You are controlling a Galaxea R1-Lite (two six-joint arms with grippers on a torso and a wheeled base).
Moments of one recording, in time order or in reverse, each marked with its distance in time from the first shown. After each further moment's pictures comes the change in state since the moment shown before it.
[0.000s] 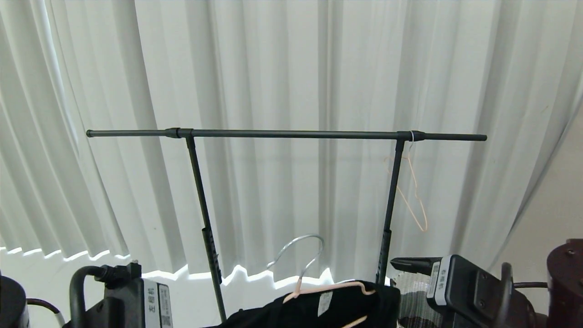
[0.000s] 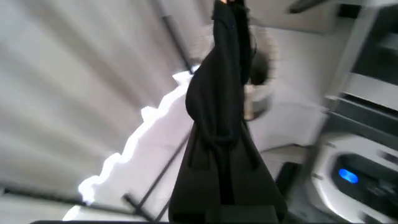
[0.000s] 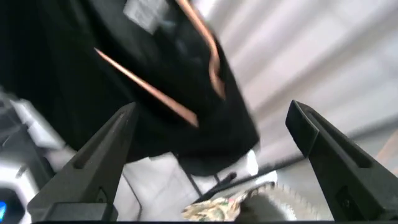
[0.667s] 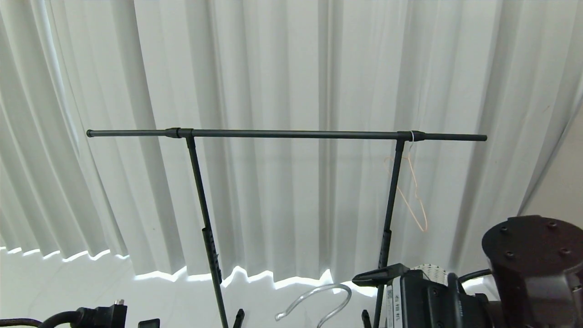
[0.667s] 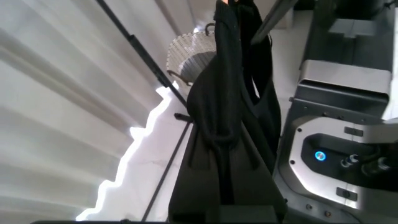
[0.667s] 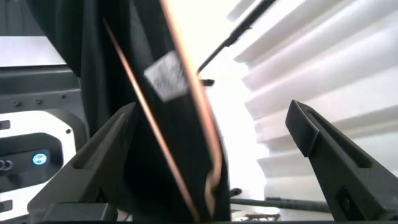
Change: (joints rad) left arm -0.099 -0.031 0.013 0.000 -0.030 0.059; right arm -0.001 0.101 -0.169 0.190 0.242 -0.141
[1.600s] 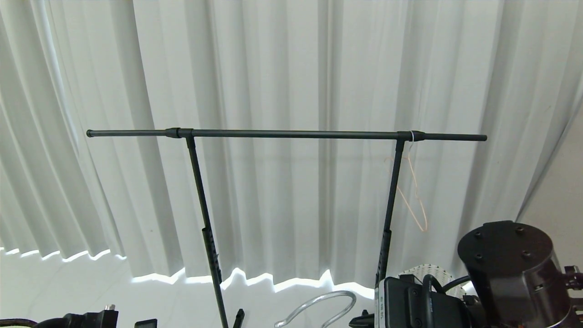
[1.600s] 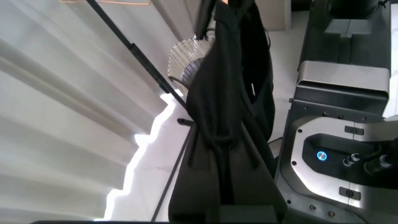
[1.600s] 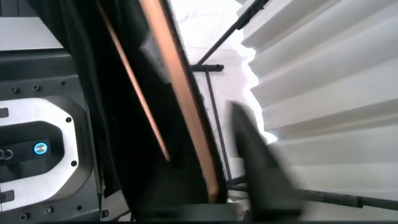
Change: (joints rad) left arm -0.010 -0.010 -0.007 0.000 0.002 0.027; right arm -0.021 0.040 0.002 0.017 0.002 0.004
